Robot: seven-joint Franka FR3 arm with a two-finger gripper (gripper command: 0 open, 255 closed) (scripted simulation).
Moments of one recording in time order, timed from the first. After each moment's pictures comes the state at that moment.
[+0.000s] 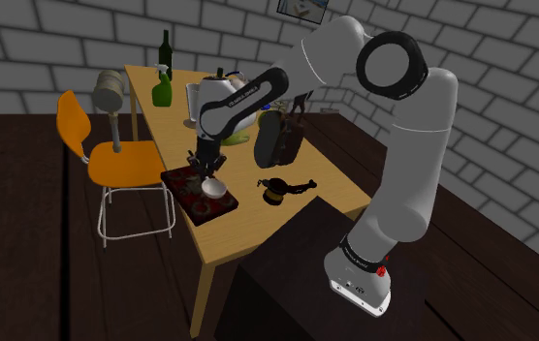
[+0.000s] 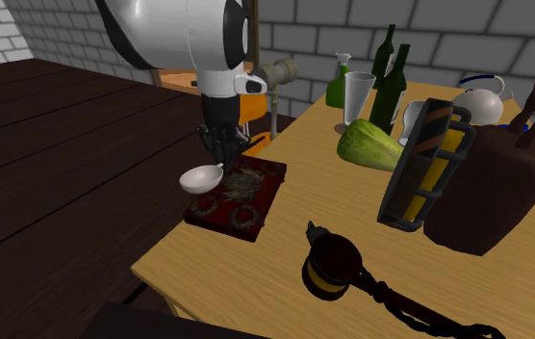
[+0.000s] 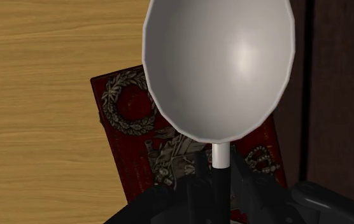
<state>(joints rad) 0.16 0.38 0.08 -2.09 0.04 2.38 0.54</state>
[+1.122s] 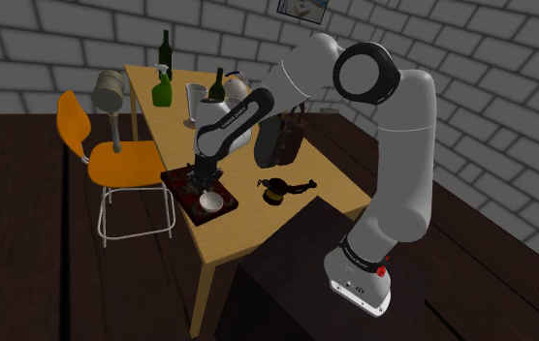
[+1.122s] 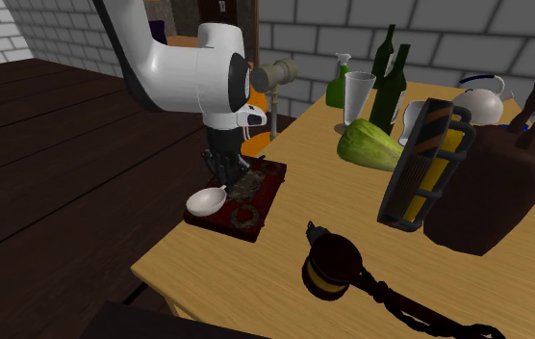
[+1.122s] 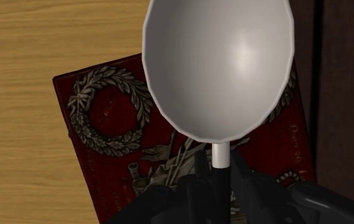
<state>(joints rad) 0.17 0.52 0.08 -2.07 0.04 2.51 0.53</state>
